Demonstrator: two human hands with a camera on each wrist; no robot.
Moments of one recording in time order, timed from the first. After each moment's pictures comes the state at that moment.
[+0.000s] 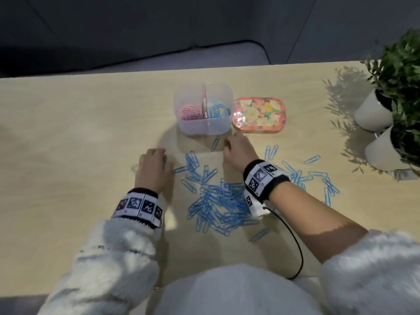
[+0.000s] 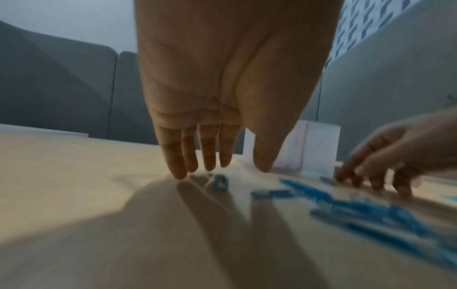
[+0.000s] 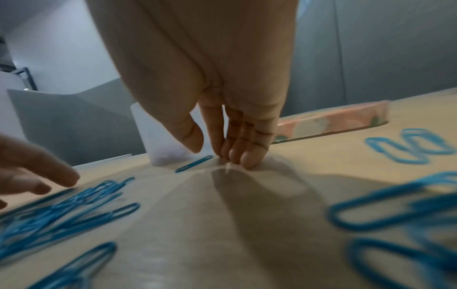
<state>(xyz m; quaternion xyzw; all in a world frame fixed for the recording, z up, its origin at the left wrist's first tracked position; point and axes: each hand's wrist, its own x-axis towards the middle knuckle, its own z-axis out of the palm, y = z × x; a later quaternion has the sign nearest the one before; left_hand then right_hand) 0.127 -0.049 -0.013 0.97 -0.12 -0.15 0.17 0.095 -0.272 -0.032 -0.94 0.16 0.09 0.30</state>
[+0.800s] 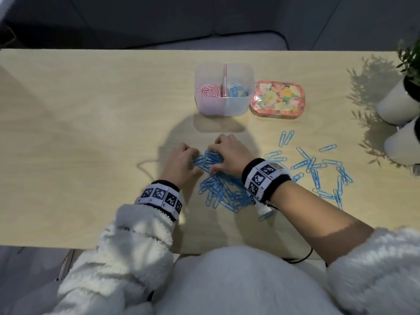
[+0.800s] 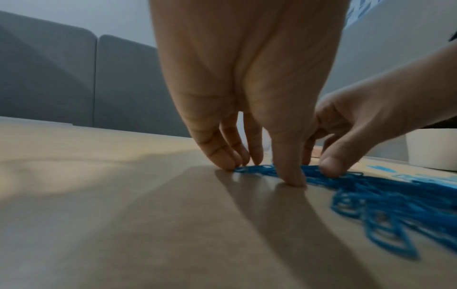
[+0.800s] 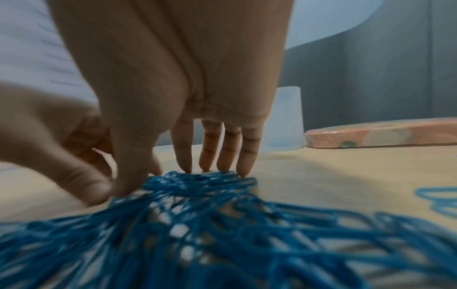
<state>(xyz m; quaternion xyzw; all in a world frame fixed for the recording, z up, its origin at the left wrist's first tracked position) 0.078 -0.047 -0.029 0.94 -0.19 -0.20 0.22 0.061 -0.219 -0.027 -0.96 -0.07 0.19 0.19</state>
